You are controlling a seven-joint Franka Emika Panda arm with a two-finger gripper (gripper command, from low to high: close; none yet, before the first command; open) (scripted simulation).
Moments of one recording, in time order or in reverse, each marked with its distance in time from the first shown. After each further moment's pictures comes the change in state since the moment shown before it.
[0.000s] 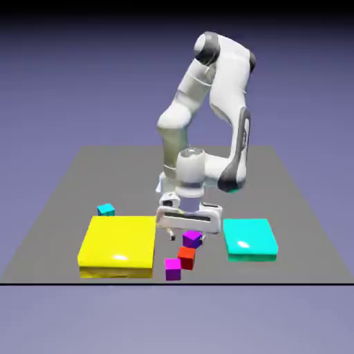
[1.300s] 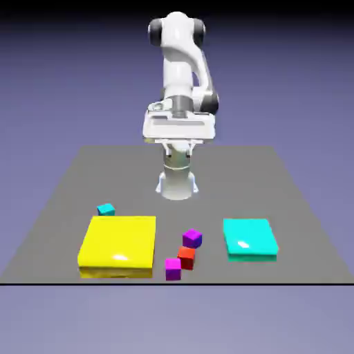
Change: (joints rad) arm -1.147 -1.106 0.889 -0.314 -1.194 0.247 0.514
